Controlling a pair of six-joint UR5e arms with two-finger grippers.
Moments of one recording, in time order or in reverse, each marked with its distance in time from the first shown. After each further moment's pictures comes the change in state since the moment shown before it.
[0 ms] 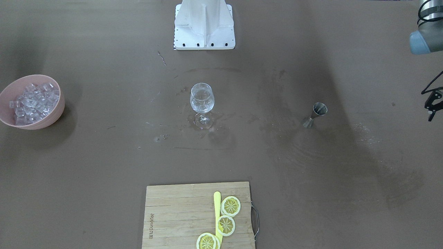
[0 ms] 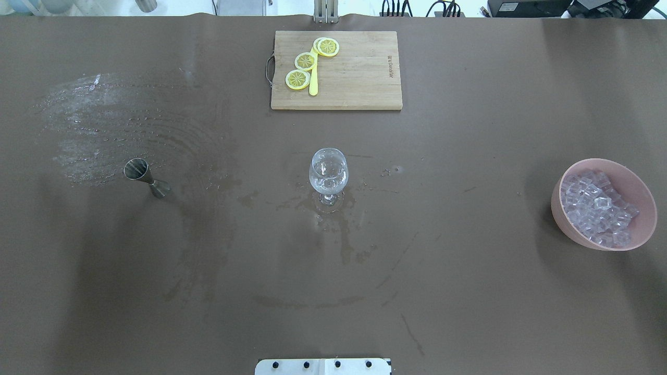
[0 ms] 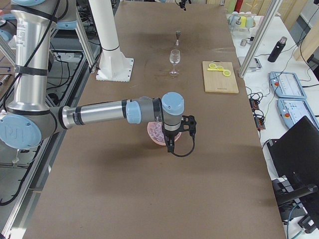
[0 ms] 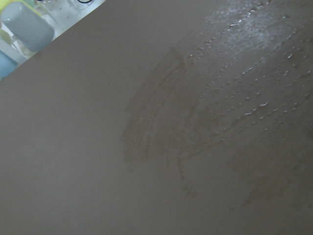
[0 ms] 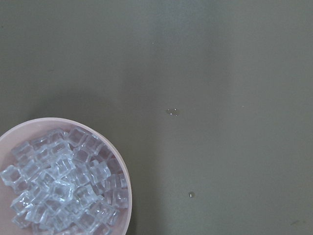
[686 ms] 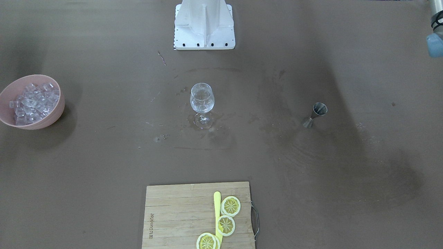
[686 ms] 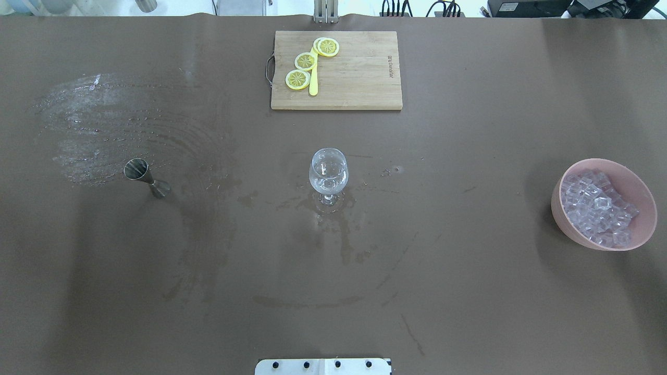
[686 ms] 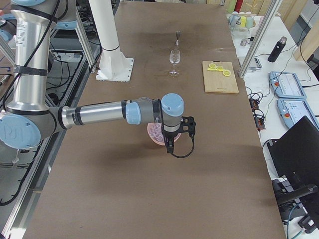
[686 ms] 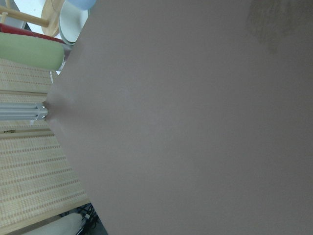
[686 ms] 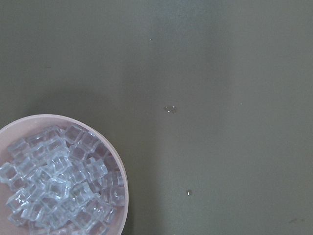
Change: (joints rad) left arm -0.116 -0.031 0.081 0.224 0.050 0.168; right arm 0.000 -0.004 -0.005 0.001 -0.001 -0.008
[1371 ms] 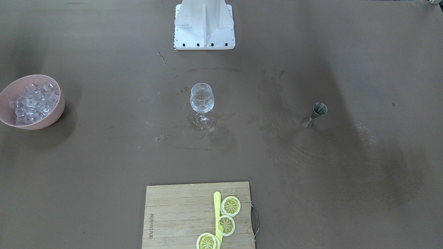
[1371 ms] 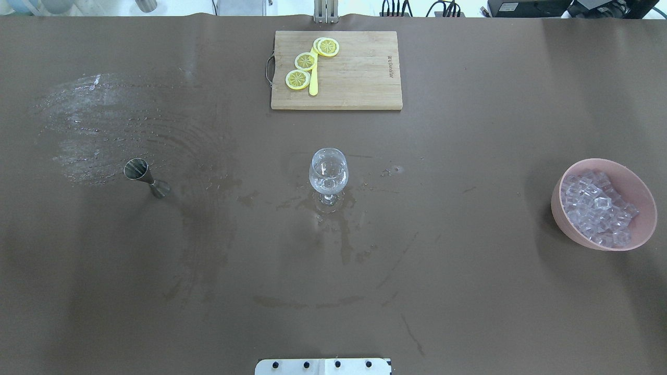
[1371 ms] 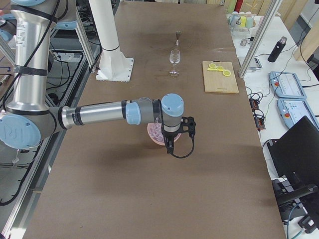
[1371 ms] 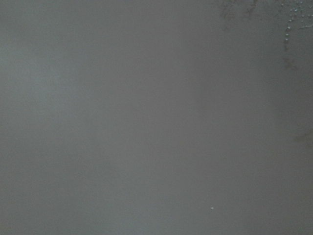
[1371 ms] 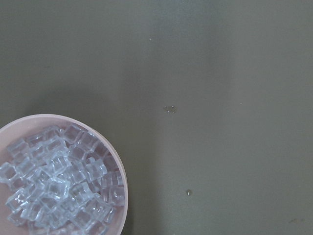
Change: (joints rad) left arm -0.141 -0.030 -0.037 0.386 -0.460 -0.134; right arm 0.000 0.000 -0.001 0.000 0.000 0.000
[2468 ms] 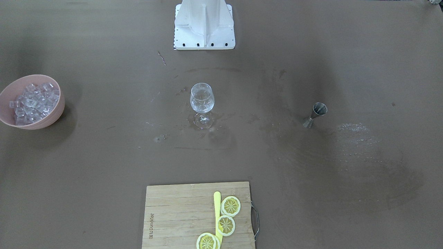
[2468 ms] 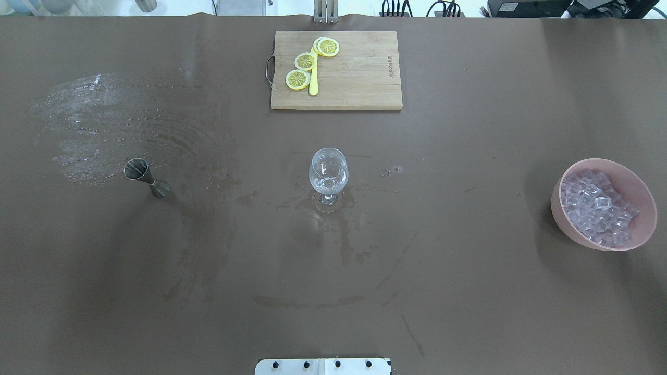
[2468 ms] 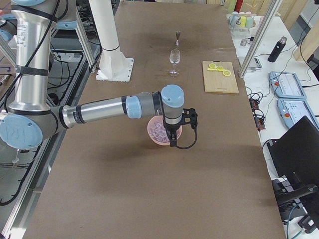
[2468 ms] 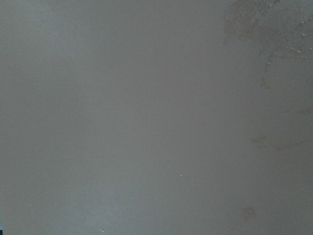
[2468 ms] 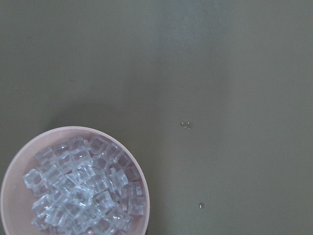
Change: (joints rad) left arm -0.019 -0.064 -0.149 0.319 0.112 0.005; right arm -0.006 0.020 0.073 0.001 0.000 0.010
